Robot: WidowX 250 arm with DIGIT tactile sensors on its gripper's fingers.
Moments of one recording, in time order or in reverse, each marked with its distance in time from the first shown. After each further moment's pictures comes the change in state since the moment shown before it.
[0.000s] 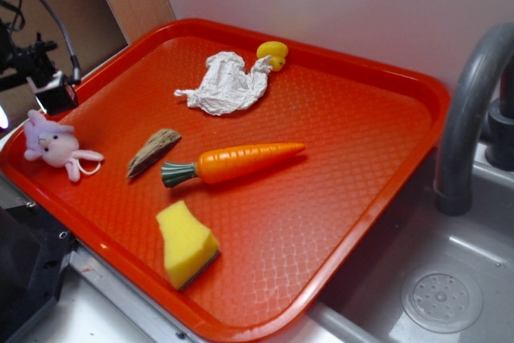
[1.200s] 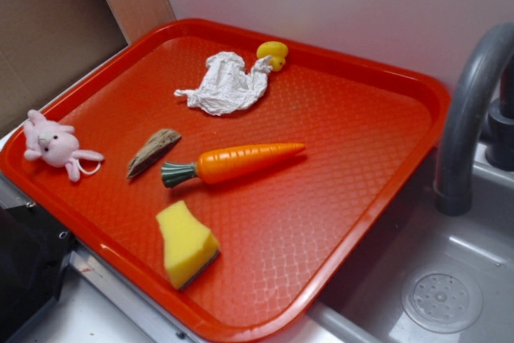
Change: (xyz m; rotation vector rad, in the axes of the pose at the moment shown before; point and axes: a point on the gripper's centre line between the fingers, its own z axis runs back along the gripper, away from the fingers) arm -0.088 -0.073 0.153 -0.048 -0.205 -0.487
